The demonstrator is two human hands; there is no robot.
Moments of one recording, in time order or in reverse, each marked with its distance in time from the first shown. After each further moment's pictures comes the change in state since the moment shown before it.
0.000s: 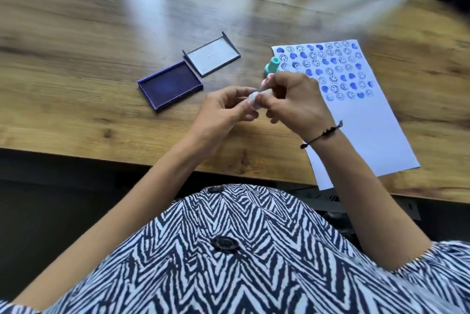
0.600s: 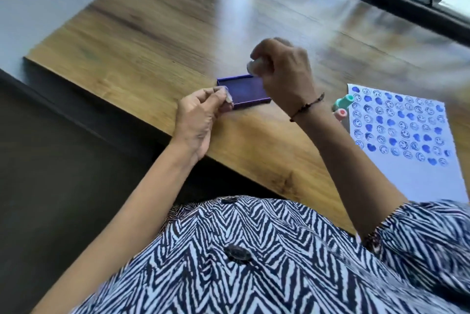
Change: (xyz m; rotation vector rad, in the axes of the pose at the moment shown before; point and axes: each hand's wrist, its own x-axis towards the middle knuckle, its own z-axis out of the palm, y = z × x) left_hand -0.047 0.015 -0.075 -0.358 0.724 0.100; right_hand 0.063 -0.076 0.081 -0.118 -0.001 -0.634
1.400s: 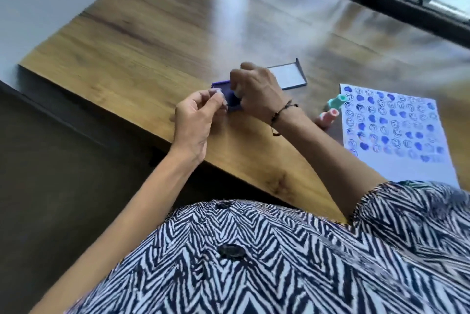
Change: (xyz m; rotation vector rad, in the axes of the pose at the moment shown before) left_hand -0.001 -0.008 0.006 0.137 0.058 0.066; right_hand -0.005 0.007 0.023 -0.218 -0.364 -0.063
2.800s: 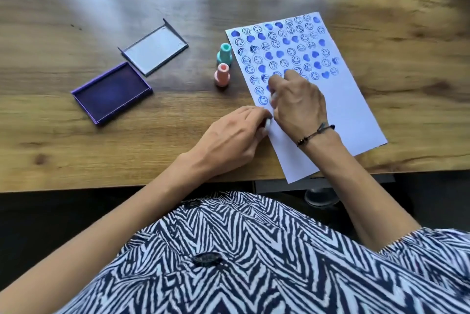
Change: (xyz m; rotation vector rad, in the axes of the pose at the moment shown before) left_hand -0.065 -0.057 0.120 0.964 -1.205 0.747; right_hand -0.179 0.094 -0.045 -0.334 0.145 0.720
